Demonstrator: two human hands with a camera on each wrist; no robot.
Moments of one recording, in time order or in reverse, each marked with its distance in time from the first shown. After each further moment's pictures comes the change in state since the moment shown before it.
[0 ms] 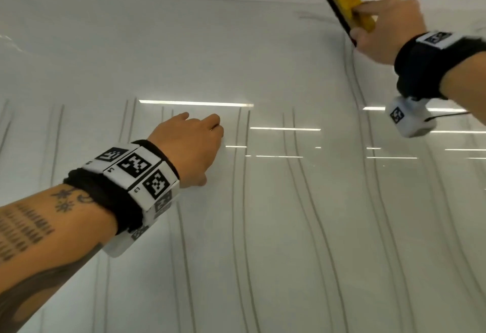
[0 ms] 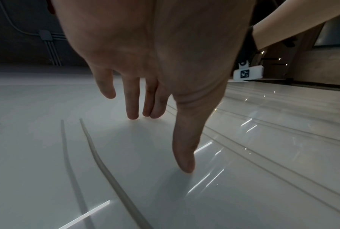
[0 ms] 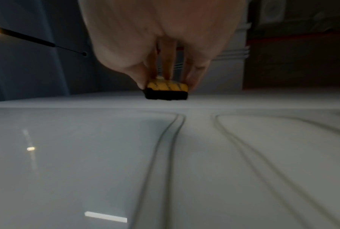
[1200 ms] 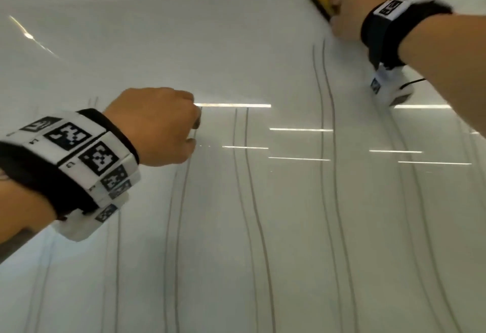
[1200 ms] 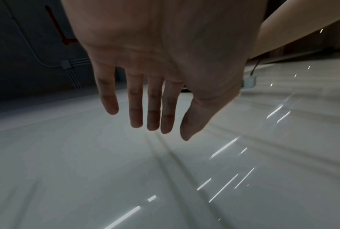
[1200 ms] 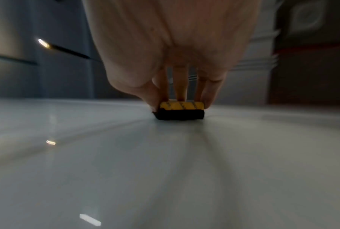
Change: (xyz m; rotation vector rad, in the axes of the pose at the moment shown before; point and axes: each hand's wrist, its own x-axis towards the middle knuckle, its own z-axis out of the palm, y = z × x) left_hand 0.019 0.067 -0.070 0.058 0.092 -0.177; right_hand 0.039 0.047 0.025 -0.185 -0.050 -0.113
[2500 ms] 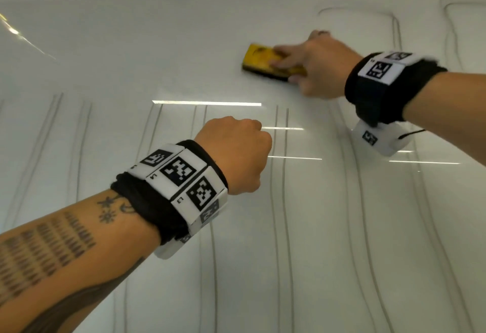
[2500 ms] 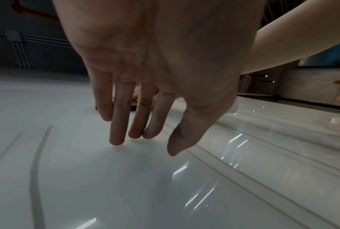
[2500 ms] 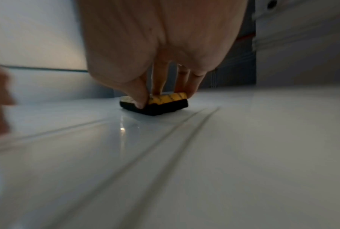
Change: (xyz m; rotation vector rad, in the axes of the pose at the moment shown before) left_hand 0.030 0.163 -0.034 -0.149 0.030 0.134; right_hand -0.075 0.042 0.007 0.131 -0.175 -0.531
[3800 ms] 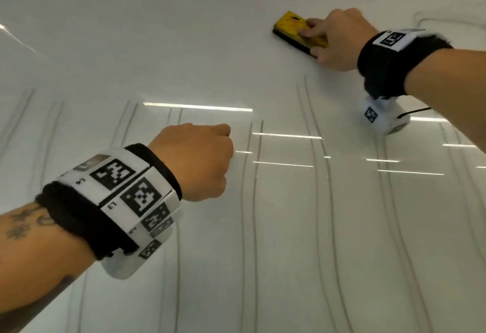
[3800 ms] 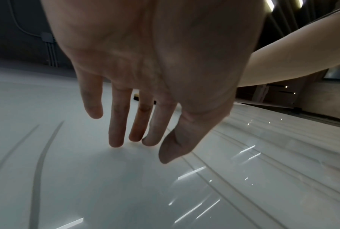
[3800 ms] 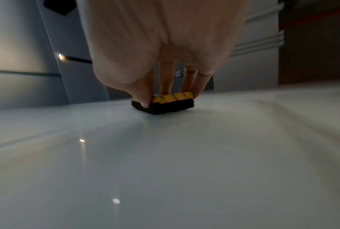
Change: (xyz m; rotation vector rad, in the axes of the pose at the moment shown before) left_hand -0.003 -0.004 0.005 -0.023 -0.076 -0.053; right_hand 0.019 0.098 -0.006 0.029 0.032 0.335
